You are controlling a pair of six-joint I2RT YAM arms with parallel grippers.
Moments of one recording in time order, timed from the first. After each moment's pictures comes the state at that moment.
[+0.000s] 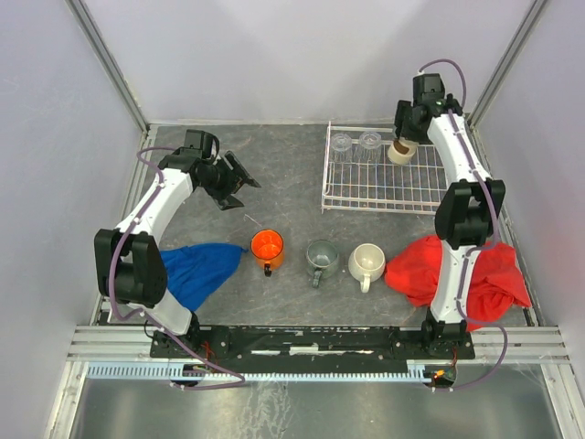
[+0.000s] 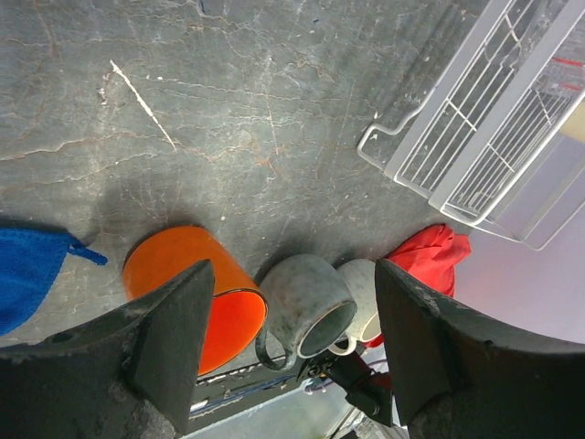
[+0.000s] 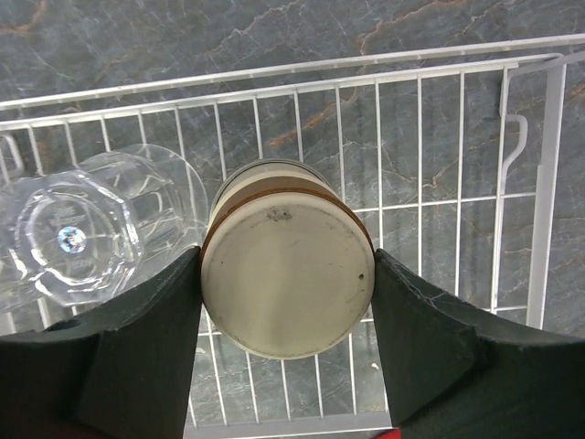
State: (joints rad) left arm -0.16 1.61 1.33 -0.74 0.38 -0.84; right arm 0.05 2.14 2.12 -0.84 0.14 0.21
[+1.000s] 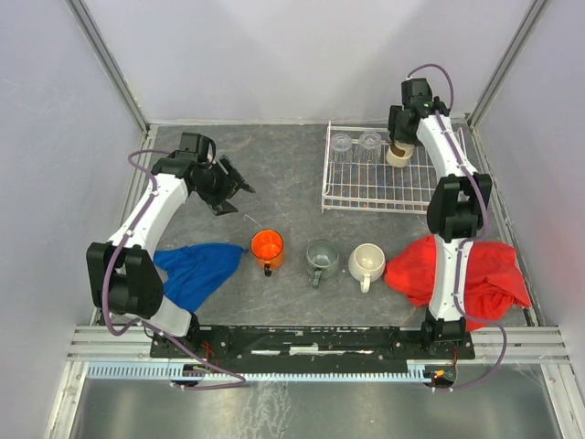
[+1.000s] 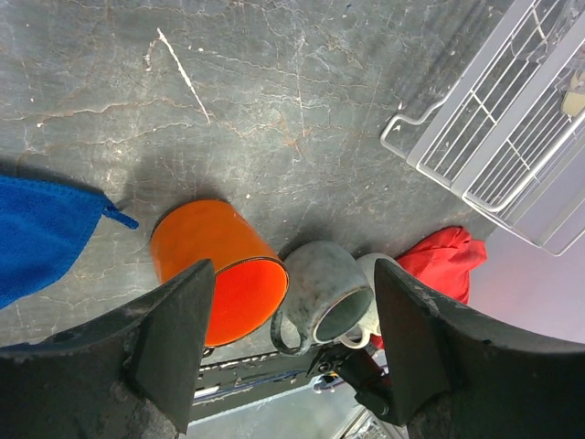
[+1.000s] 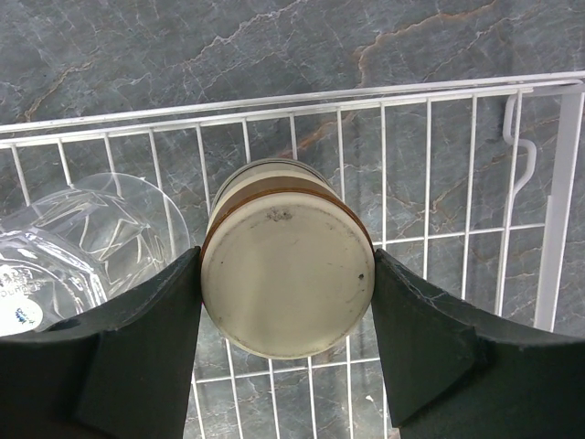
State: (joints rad) left arm -0.16 1.53 1.32 -0.82 0.31 -0.84; right arm 0.08 2.27 2.19 -0.83 0.23 0.16
